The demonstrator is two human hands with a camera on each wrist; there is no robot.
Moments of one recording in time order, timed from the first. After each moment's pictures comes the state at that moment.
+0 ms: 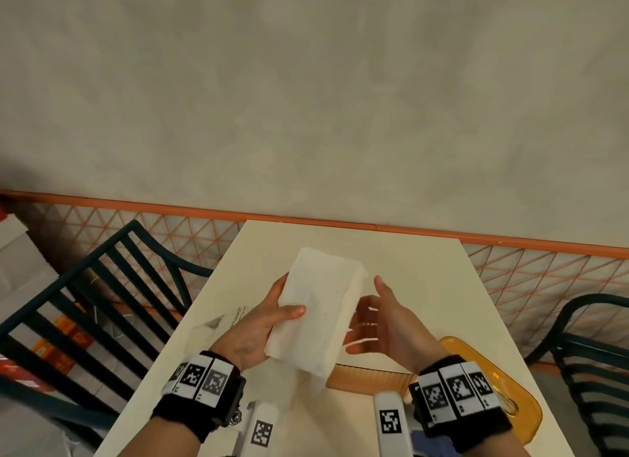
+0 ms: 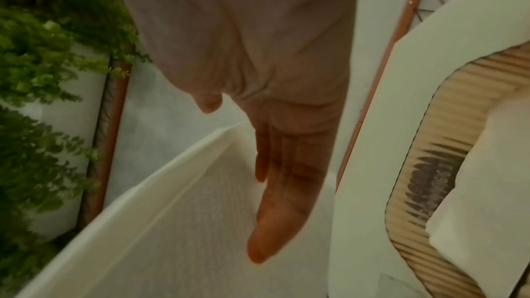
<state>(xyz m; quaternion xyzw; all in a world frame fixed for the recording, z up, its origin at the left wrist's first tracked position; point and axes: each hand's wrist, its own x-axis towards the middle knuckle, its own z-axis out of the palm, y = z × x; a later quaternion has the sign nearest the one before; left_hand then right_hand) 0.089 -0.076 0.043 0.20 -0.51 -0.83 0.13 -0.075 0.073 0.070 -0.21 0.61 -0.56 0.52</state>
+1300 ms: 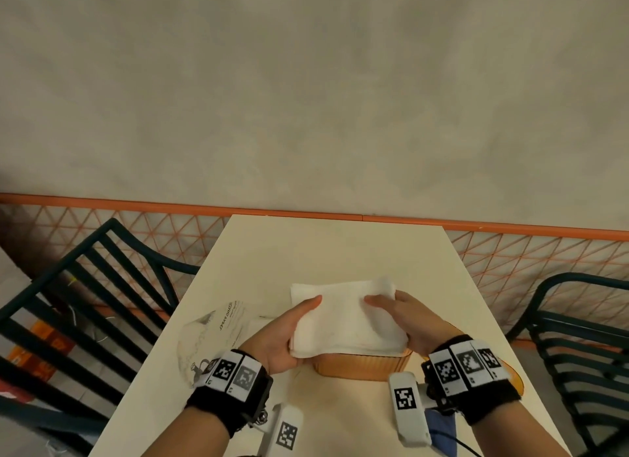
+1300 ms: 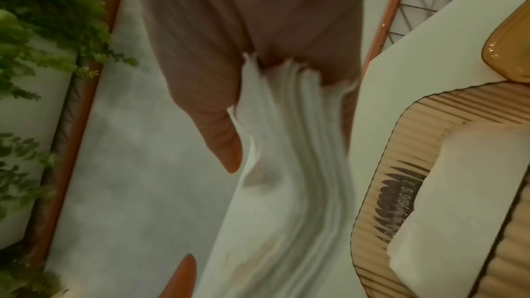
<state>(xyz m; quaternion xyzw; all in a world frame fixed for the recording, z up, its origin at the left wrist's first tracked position) 0.066 -0.044 0.036 0.33 -0.39 -0.86 0.03 -0.096 0.090 0.059 -0.19 0.69 -0.54 0.44</state>
